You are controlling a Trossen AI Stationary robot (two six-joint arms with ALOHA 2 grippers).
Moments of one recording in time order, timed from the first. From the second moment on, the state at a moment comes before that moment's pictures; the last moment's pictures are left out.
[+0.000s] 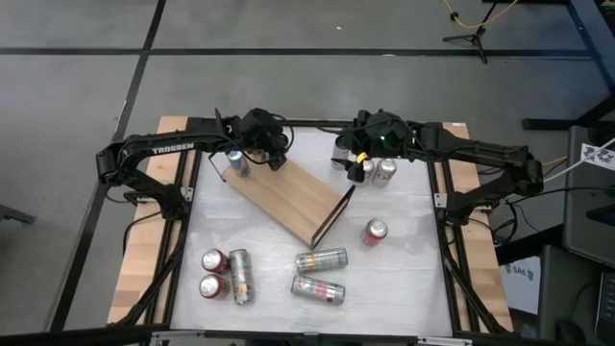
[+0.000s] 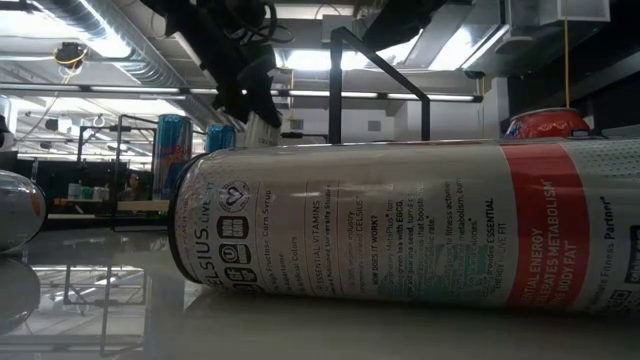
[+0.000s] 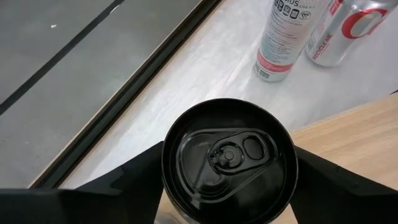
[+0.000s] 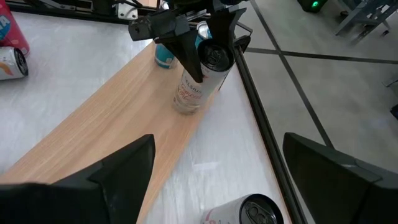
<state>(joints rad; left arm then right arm) 0.43 1.41 1.10 -0.49 -0.17 -0.11 -0.20 1.37 1.36 -0.56 0.11 -0.24</state>
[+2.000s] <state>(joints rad) 0.43 1.41 1.10 -0.54 -0.17 -0.12 -0.20 1.37 1.36 -0.56 0.11 -0.24</state>
